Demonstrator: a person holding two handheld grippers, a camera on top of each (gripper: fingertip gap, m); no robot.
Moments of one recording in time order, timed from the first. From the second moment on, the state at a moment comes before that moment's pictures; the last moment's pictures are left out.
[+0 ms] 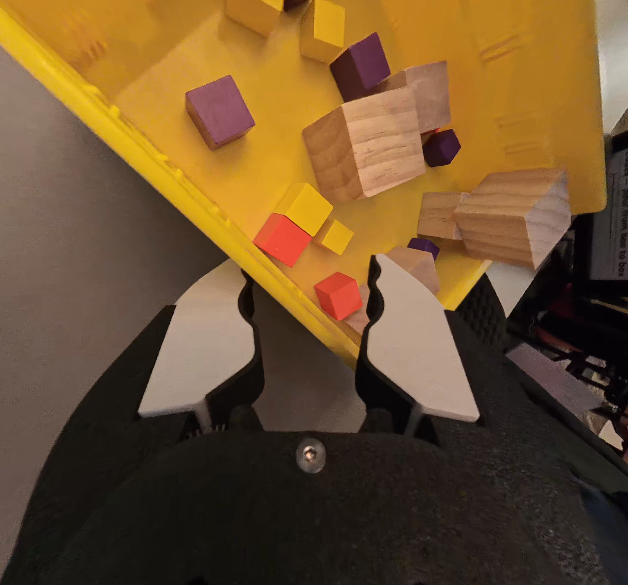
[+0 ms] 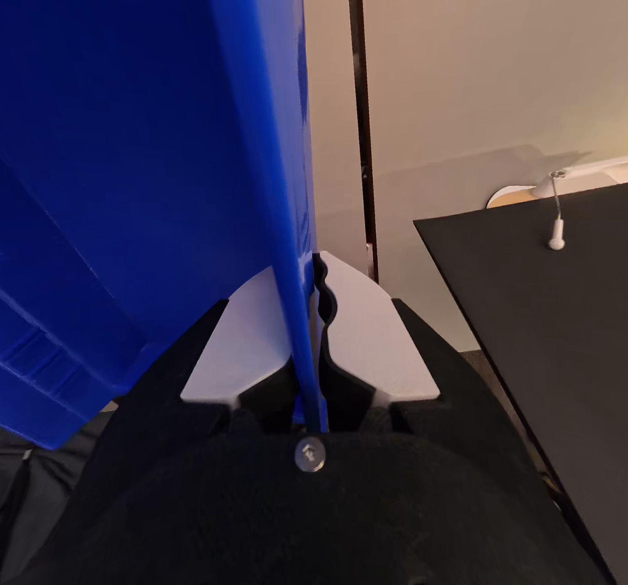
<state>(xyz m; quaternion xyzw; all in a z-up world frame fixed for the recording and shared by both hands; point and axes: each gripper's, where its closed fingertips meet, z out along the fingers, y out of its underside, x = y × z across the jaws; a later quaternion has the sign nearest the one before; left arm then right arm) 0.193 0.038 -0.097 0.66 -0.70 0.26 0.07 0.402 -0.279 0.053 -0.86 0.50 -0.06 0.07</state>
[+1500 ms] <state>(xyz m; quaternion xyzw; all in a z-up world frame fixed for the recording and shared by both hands) -0.092 0.427 -0.098 0.82 -0.49 0.27 -0.10 0.322 -0.096 -0.120 -0.89 0.44 0.05 0.11</state>
